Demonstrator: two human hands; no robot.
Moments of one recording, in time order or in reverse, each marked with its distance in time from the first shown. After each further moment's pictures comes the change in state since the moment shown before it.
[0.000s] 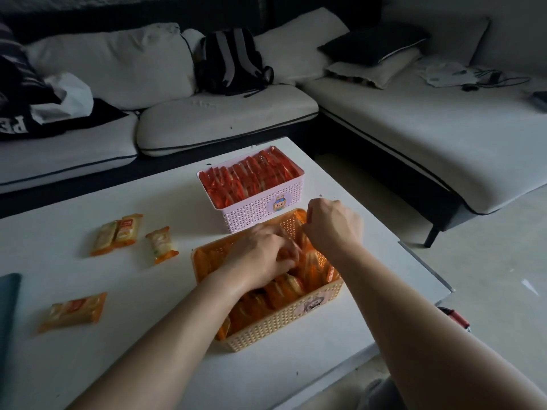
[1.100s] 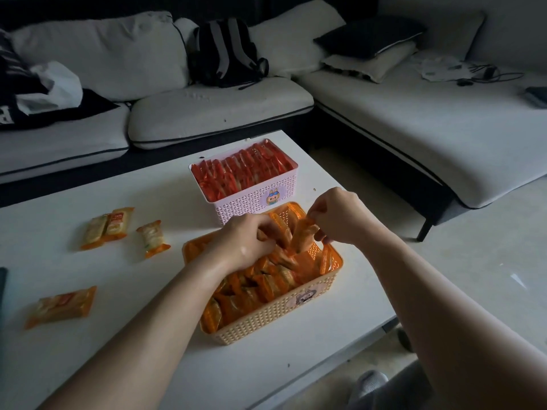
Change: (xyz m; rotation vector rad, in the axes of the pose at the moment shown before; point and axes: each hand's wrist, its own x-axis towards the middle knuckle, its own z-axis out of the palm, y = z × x) left_hand 0.005 -0.013 -0.008 -0.344 0.064 -0.080; right_hand -0.003 0.024 -0.042 0.474 -0.386 0.055
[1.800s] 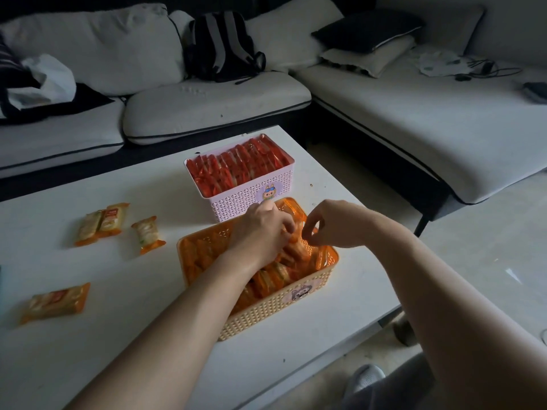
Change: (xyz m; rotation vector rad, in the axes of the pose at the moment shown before) left_hand 0.015 0.020 0.036 0.369 0.146 0.067; right_hand -0.003 0.011 -0.007 -0.380 -0.263 -0.150
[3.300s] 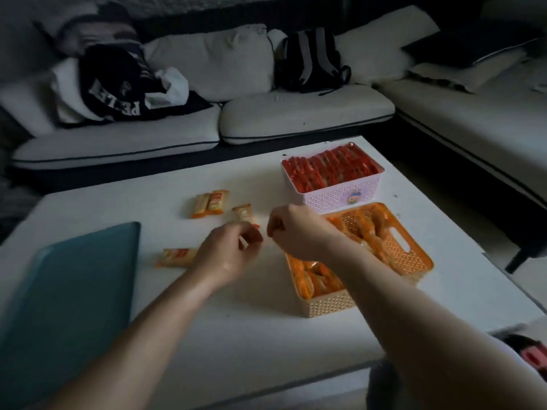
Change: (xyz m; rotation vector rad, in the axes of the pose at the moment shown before) left_hand -0.153 -0.121 -0.098 -0.220 0.156 -0.379; right_hand 0.002 -0.198 0.057 0.122 0.163 -0.402
